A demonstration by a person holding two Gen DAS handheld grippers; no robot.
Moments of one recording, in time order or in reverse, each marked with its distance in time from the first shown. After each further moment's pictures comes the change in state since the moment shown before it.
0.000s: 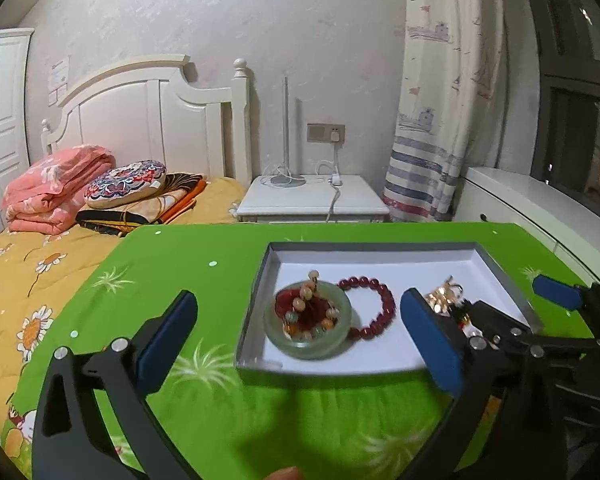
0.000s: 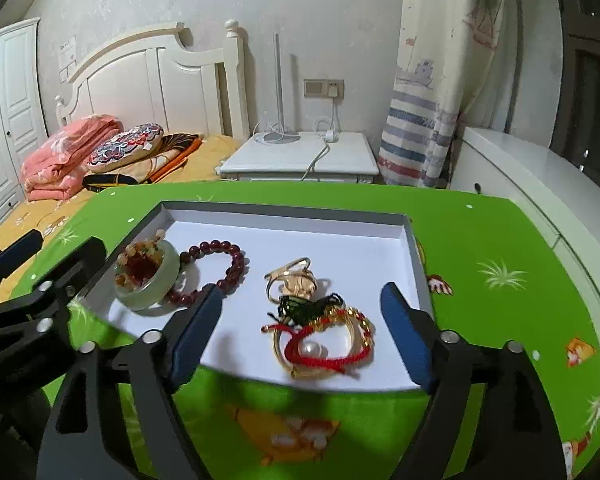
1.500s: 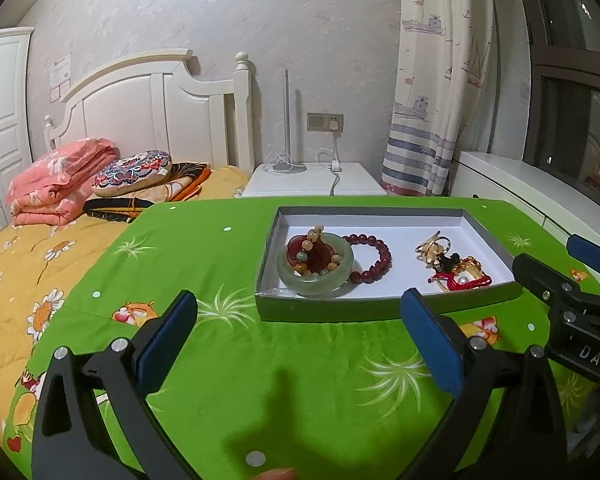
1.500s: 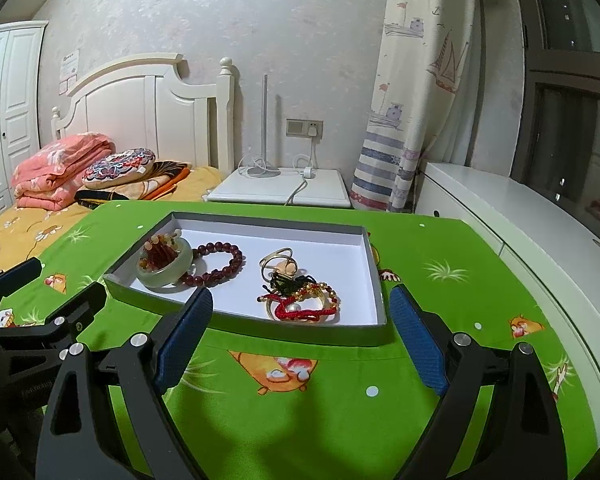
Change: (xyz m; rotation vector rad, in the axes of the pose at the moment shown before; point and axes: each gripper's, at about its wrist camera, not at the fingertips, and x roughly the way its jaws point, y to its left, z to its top) left arm -0.042 0.006 -0.035 0.006 0.029 0.002; right arm -0.078 0.008 -0.038 -0.025 -0.147 -0.091
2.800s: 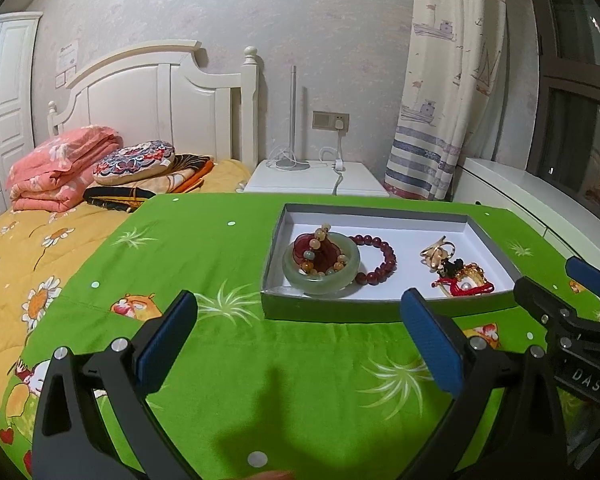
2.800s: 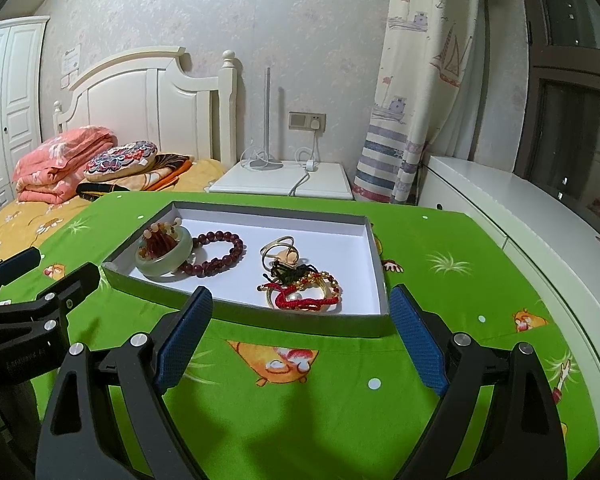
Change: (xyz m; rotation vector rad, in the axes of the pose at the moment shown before) left arm 0.002 0.009 0.001 -0.045 0.010 -0.007; right arm 0.002 0.000 -0.008 -0.005 0.020 0.009
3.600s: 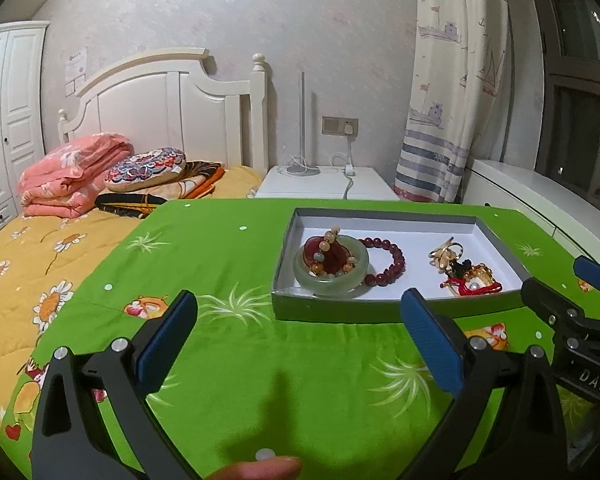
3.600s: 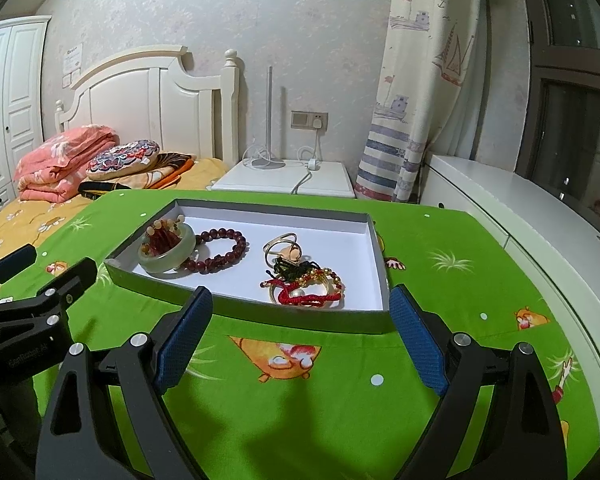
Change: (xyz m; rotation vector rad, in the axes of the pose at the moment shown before) left arm -0.006 -0.001 -0.003 0.009 -0.023 0.050; right arm 0.001 0.001 -0.003 -0.003 0.001 0.006
